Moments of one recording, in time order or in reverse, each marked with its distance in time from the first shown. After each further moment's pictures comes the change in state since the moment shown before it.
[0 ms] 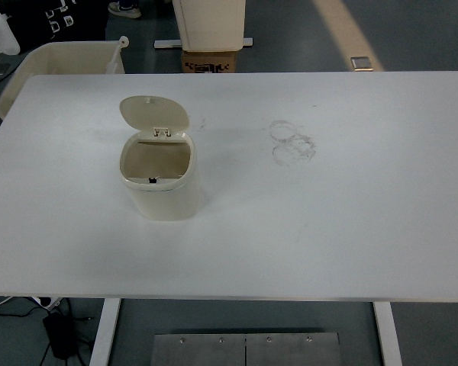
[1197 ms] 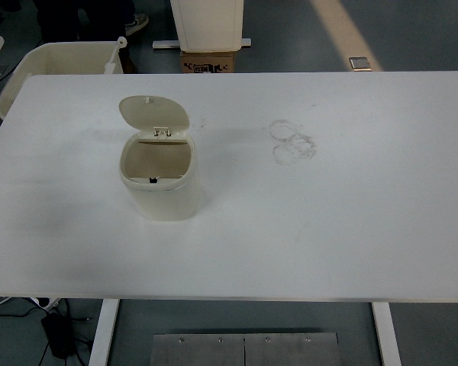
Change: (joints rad) left arm 0.733 -0.117 -0.522 0.473 0.004 -0.245 -0.268; right arm -0.002 0.000 -0.001 0.000 0.000 0.000 0.000
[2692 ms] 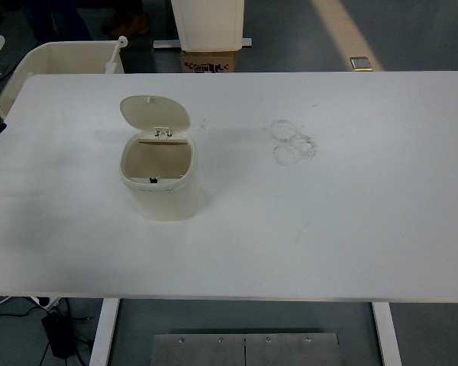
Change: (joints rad) left arm 0.055 -0.086 -0.005 0.179 0.007 -0.174 -0.002; right arm -0.005 0.000 0.000 0.000 0.000 0.000 0.000
